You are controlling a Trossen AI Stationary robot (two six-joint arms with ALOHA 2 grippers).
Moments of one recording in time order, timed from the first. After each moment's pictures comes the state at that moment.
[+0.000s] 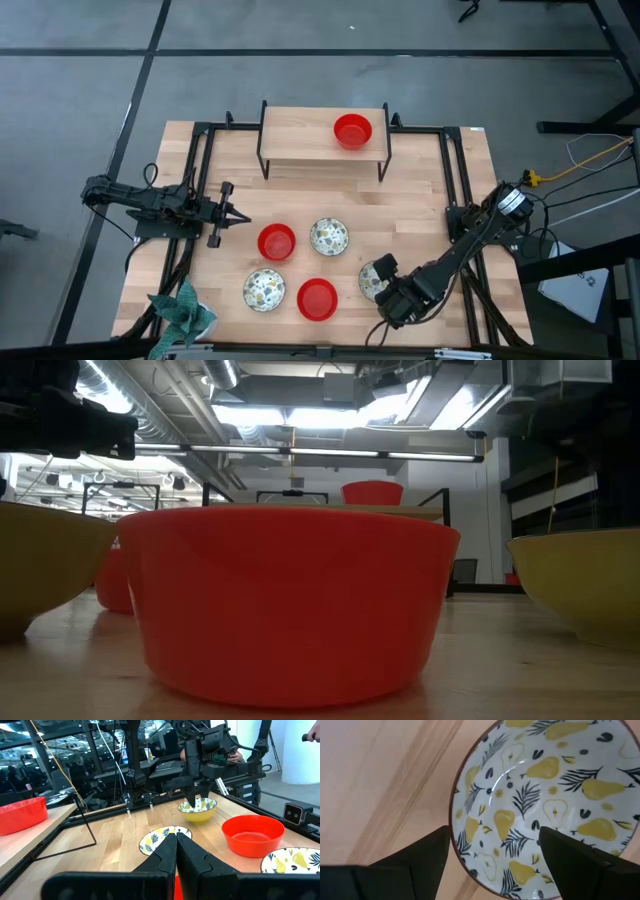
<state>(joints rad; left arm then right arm) -0.19 0.03 0.01 0.03 -0.05 0.20 0.75 1.76 1.20 -0.87 0.21 0.15</state>
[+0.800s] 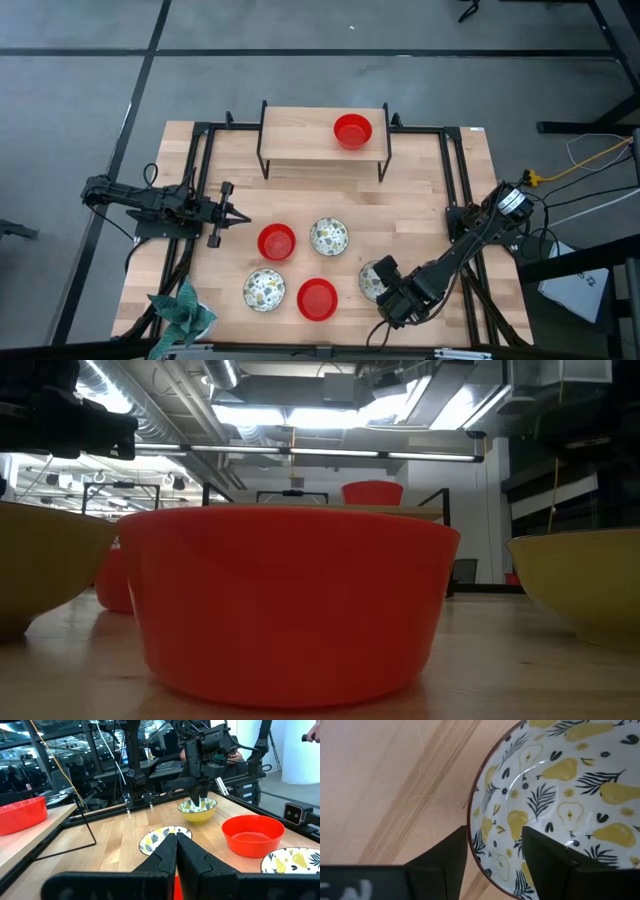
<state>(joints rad) -0.19 0.03 0.01 0.03 -0.05 0.20 0.75 1.76 1.19 -0.86 0.16 0.12</state>
